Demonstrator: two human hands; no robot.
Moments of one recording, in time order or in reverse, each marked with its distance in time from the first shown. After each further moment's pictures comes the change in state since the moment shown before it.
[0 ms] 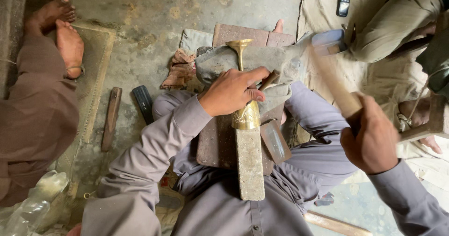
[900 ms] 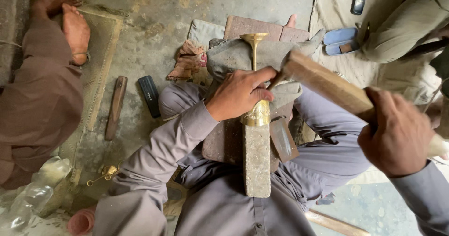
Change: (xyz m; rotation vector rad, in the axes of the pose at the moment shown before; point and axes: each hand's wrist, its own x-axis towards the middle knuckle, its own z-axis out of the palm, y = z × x) left_hand -0.015 -0.005 0.016 -0.080 0.057 -0.097; right_hand 0.026 -0.027 -0.027 -0.575 -0.292 0.080
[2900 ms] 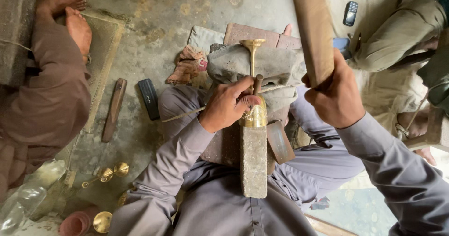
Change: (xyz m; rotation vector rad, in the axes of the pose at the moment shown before) left_hand -0.036 -0.008 0.004 0.028 0.261 0.022; right_hand 0.071 -0.063 -0.015 1.365 0.073 -0.177
